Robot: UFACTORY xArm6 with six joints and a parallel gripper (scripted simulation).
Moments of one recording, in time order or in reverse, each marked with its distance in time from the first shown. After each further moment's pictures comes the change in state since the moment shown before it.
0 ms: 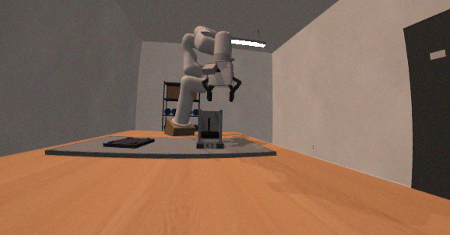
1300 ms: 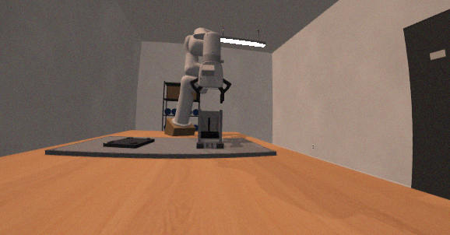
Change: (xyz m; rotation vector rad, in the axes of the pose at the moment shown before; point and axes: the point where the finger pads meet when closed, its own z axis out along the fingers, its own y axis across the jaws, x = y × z) arm 0.015 0.037 0.009 0.031 -0.008 -0.400
